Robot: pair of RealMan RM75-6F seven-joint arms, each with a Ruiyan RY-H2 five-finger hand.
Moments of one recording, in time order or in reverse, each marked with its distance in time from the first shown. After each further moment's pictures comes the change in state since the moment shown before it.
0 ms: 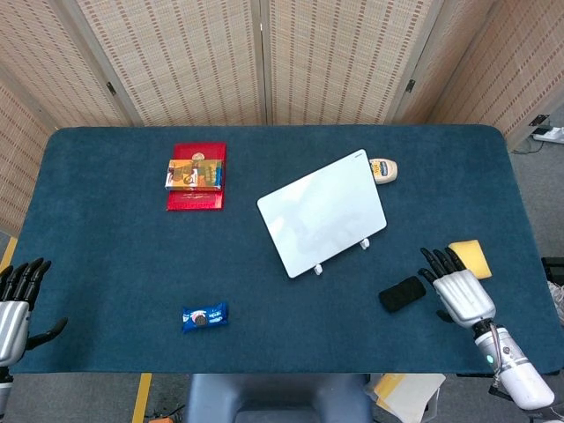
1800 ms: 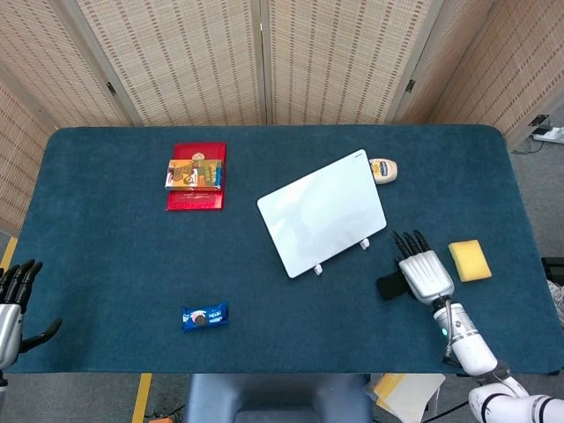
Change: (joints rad) left arm 0.018 0.002 -0.003 -0.009 0.001 0.024 0.002; right arm 0.141 -0.233 0.053 0.139 0.167 0.004 -0.133
